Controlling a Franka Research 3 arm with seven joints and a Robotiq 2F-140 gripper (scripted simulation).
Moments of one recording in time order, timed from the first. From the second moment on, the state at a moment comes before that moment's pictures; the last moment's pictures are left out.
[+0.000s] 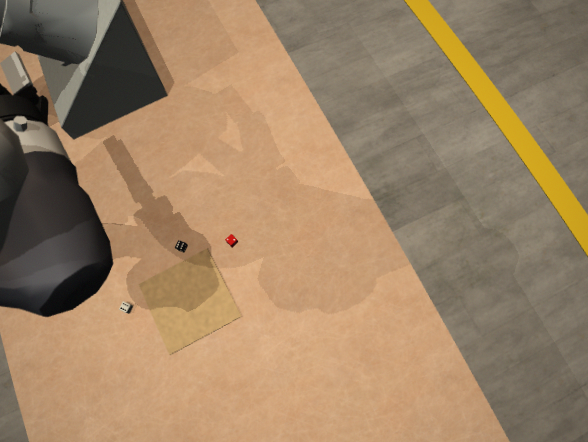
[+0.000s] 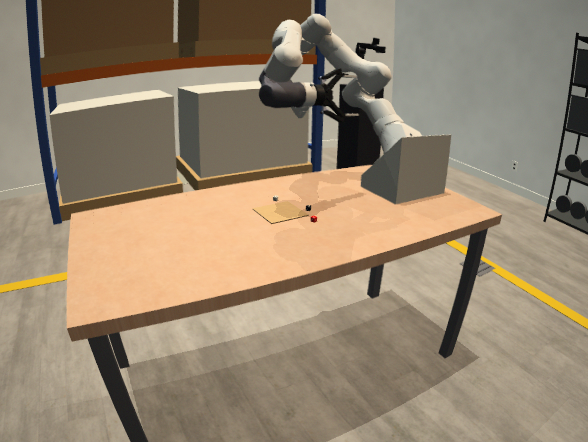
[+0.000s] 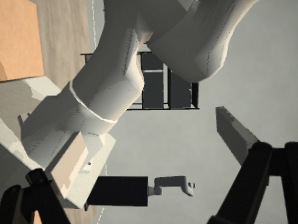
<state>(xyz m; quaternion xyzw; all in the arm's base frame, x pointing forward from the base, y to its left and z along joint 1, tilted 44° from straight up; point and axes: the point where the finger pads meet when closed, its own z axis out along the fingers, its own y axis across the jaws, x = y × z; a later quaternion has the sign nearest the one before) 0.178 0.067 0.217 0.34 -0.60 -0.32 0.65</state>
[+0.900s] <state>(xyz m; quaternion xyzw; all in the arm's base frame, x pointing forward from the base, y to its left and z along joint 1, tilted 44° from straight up) 0.190 0.019 0.187 0.39 -0.63 -0.25 0.63</state>
